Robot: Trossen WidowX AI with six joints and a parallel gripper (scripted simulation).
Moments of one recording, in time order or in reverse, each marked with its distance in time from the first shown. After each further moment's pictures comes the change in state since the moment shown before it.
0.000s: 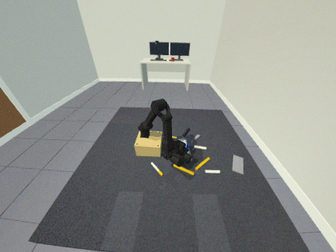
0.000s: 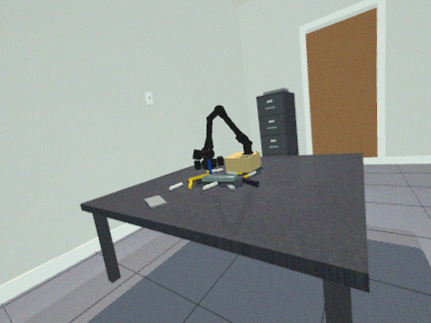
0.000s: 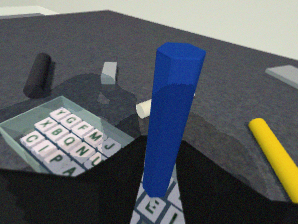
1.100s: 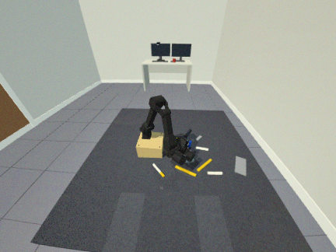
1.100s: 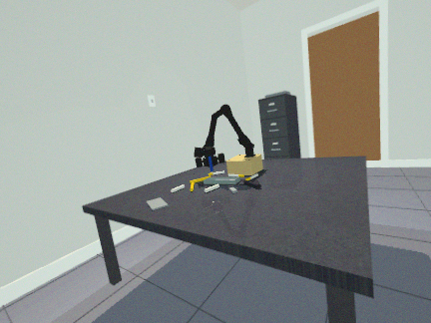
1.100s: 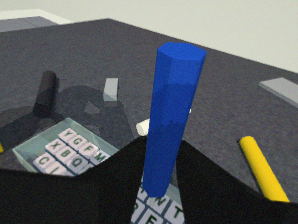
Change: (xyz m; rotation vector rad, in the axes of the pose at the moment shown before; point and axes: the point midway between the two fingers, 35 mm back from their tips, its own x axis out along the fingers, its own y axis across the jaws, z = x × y) arm -0.011 0.001 0.033 0.008 0.002 0.000
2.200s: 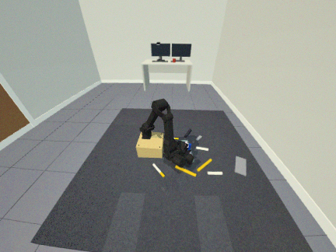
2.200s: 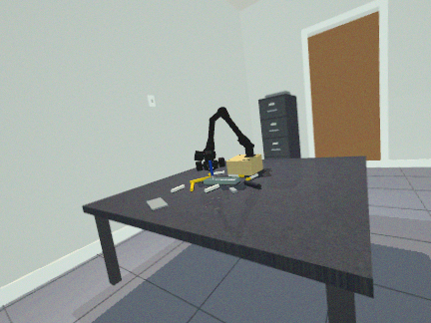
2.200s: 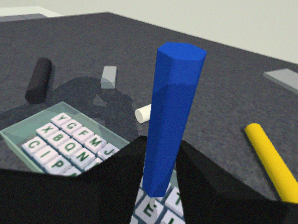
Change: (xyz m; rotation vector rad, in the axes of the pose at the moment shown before) arm 0.008 -0.002 -0.024 -0.009 -0.001 0.000
